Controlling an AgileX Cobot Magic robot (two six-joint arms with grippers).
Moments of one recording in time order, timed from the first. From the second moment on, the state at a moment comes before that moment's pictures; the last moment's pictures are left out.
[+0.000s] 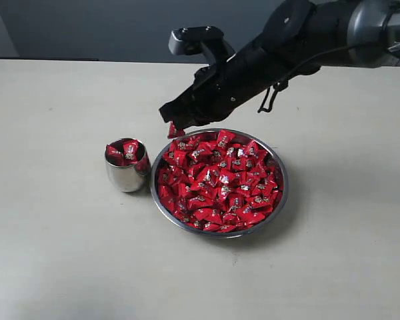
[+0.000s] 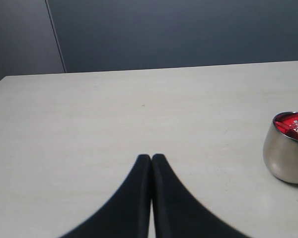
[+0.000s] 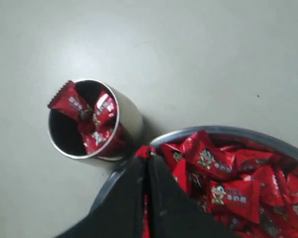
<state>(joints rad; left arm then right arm) 0.12 0.00 0.00 0.05 0.29 -0.02 0.67 1.94 -1.37 0.77 0.63 -0.70</state>
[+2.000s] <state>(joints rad) 0.12 0.00 0.00 0.05 0.29 -0.02 0.81 2.12 -1.63 0.66 0.74 -0.58</state>
